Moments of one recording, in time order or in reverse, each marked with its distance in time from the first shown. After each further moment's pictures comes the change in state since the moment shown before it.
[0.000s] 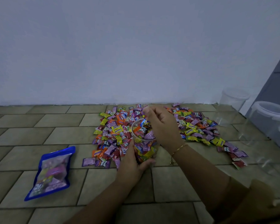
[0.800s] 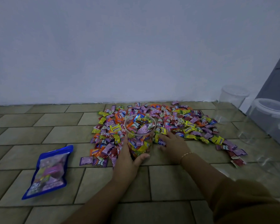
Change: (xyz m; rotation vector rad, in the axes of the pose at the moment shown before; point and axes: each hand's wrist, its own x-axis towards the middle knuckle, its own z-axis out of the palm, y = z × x) left_hand 0.000 0.005 0.000 0.069 0.063 -0.107; right_hand -0.011 0.130 -0.026 -0.989 -0.611 0.298
